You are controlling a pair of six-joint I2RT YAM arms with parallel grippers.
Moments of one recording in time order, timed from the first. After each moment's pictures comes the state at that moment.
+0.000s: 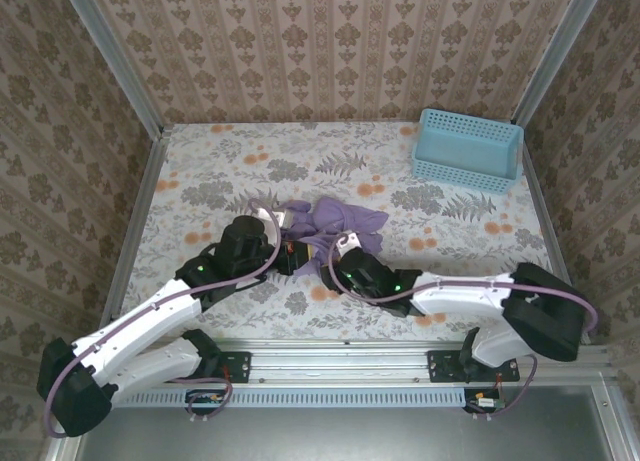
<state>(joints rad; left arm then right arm) -0.80 0.92 0.66 -0.26 0.27 -0.64 1.02 1.46 0.66 0.12 0.33 0.48</state>
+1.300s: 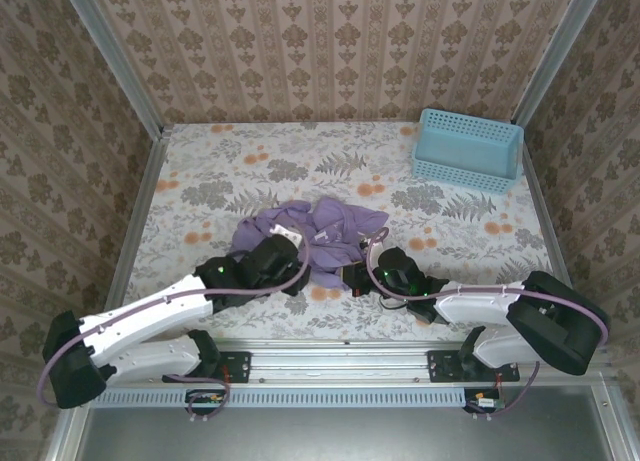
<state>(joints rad) -1.08 1.01 0.76 -0.59 -0.21 -0.50 0.85 1.32 0.35 0.52 -0.08 0.63</state>
